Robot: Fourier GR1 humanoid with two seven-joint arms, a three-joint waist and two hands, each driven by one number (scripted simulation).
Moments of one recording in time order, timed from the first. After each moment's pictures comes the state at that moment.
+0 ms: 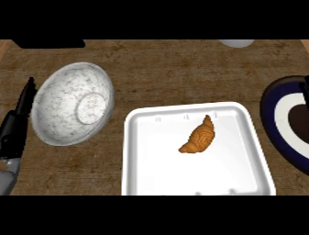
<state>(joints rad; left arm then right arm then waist) -0.14 0.55 -0.21 -1.38 0.10 0.38 -0.19 -0.05 -0.51 0.01 -1.73 -0.35 -0.19 0.00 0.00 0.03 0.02</state>
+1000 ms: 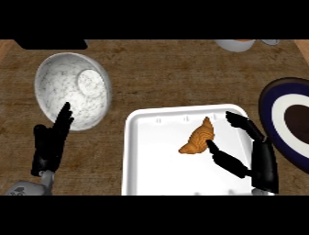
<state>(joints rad) -0.07 0.36 -0.27 -1.40 0.22 0.37 0.11 0.01 -0.31 0.40 -1.63 0.23 -0.65 0.05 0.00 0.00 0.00</state>
